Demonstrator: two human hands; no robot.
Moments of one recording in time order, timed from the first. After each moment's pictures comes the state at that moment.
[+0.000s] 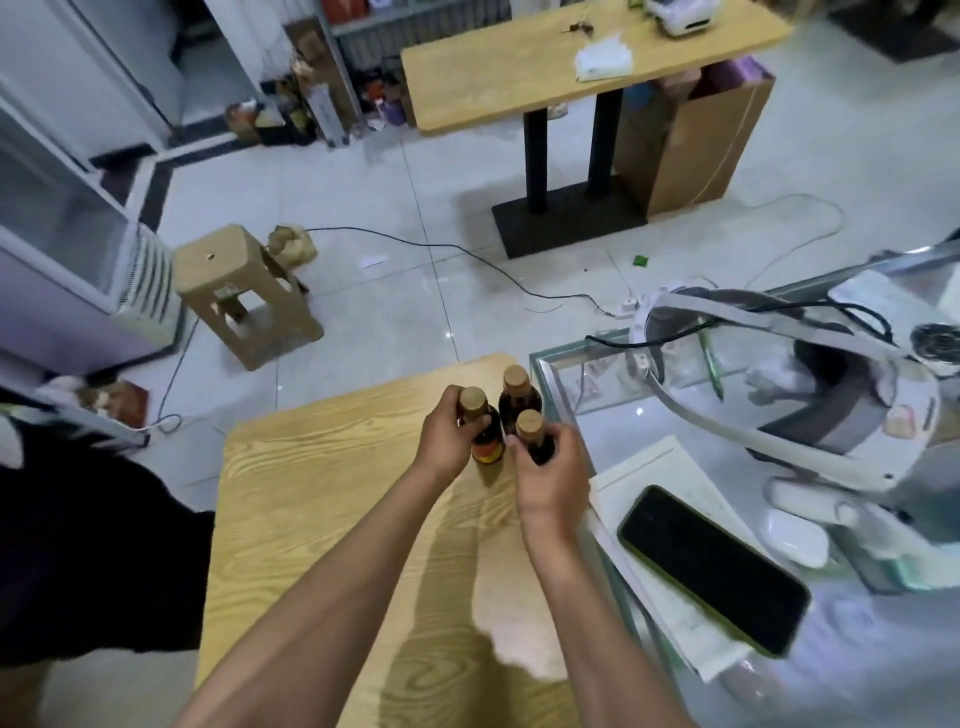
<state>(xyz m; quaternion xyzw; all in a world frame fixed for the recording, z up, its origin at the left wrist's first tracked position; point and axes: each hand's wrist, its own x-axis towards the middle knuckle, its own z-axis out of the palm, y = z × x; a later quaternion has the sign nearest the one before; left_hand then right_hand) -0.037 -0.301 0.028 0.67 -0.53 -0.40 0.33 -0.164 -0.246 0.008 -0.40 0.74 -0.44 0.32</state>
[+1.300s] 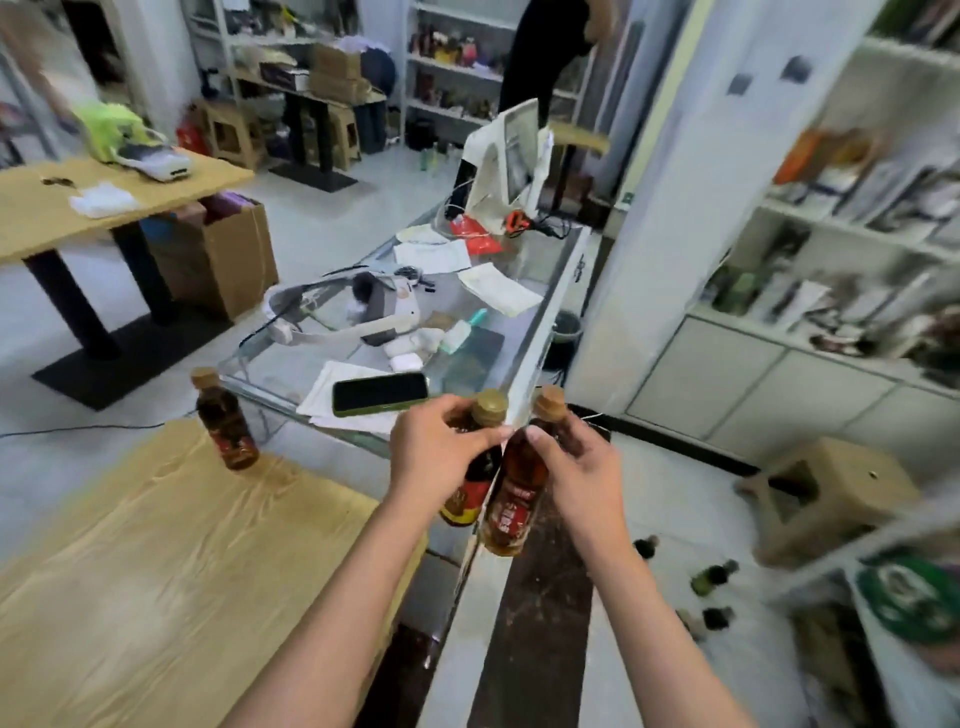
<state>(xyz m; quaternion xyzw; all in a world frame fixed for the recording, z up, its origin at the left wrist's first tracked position) -0.122 0.028 0.188 0.25 -0.75 -0.54 0.29 -0.189 0.181 0.196 -0.25 0.69 -0.67 0.07</state>
